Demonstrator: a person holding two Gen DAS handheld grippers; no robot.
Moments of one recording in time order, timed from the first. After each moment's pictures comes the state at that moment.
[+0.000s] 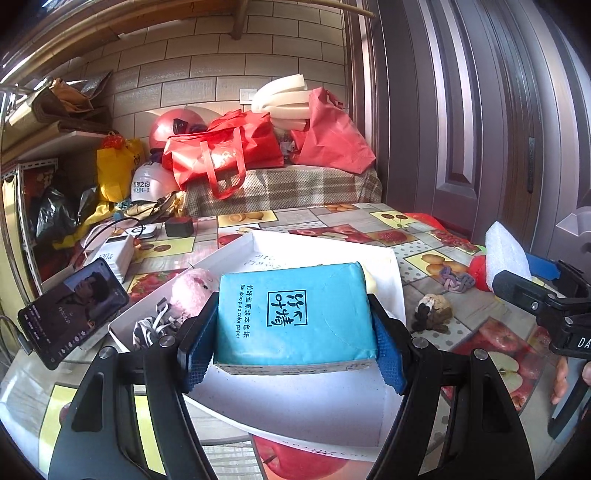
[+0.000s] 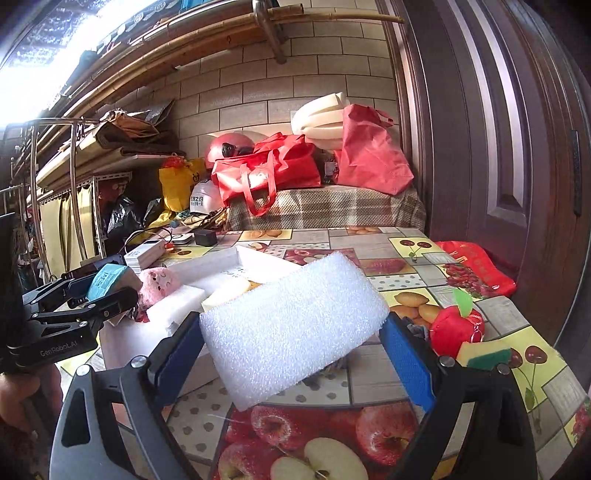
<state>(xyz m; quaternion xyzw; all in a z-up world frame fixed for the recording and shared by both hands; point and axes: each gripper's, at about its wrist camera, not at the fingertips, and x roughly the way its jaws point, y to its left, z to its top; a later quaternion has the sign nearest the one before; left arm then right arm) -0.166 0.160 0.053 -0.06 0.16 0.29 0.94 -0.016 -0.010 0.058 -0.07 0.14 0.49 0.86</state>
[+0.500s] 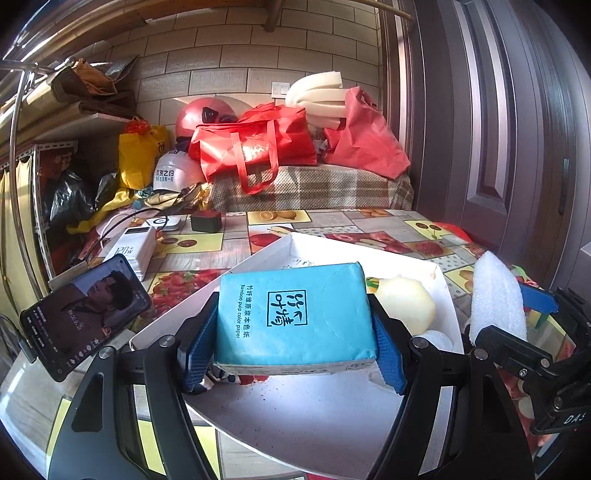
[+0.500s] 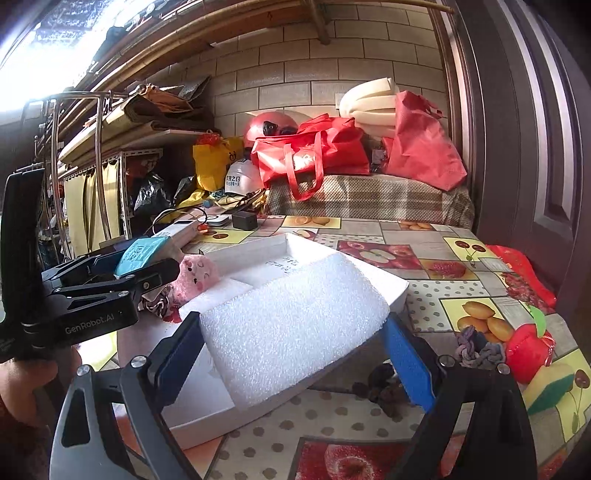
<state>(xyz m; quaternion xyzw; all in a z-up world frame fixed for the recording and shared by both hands) -0.165 0.212 0.051 -0.09 0.16 0.33 0.93 -0.036 0.061 0.051 -0.11 0.15 0.54 0.82</state>
